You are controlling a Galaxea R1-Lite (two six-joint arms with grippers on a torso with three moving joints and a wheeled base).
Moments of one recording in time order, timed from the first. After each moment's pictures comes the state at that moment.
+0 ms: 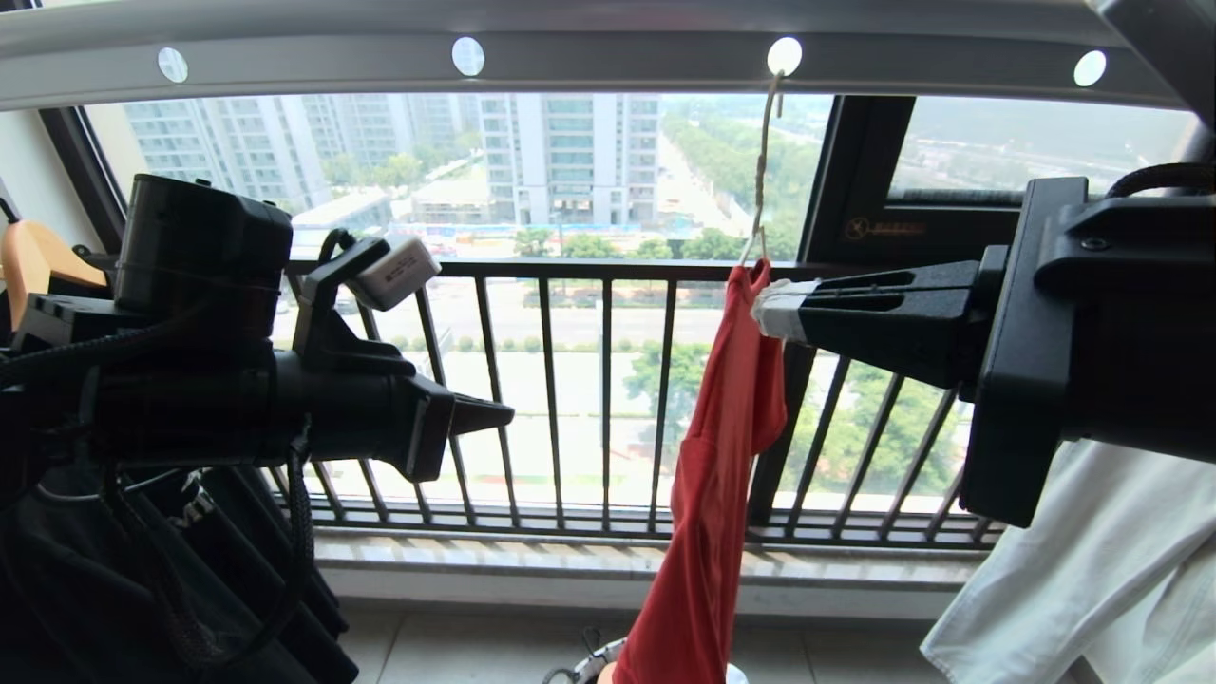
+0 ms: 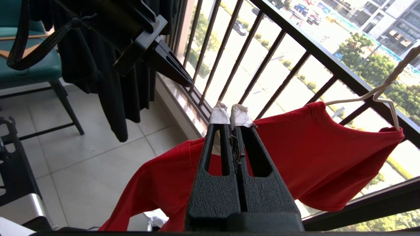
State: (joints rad) left arm -0.46 1.48 -1.04 -0.01 -0.40 0.00; right arm 0.95 1.35 -1.24 0.04 -0.13 -0.26
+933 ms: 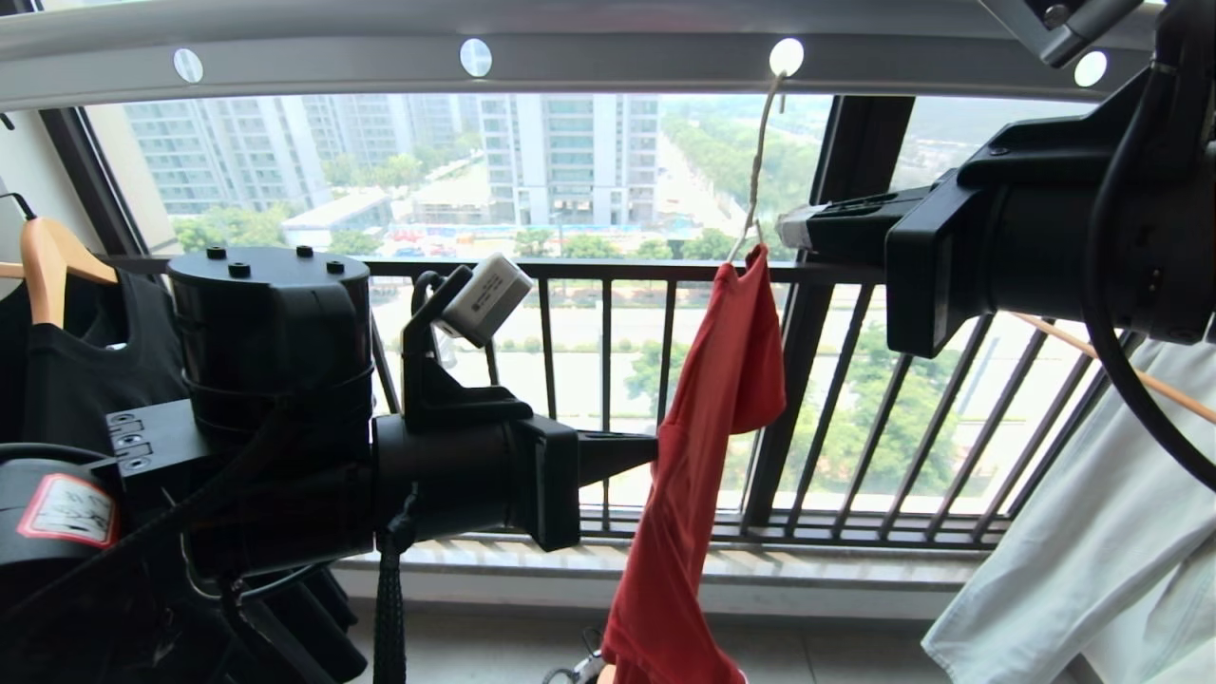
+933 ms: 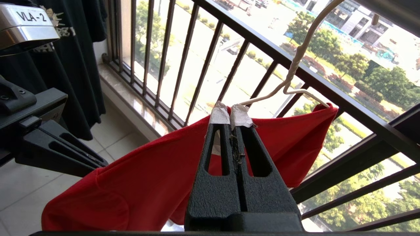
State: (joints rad) left arm -0.74 1.50 -0.85 -0.51 -0.40 -0.37; right arm 0.76 1.44 -1.36 0.04 -0.17 -0.25
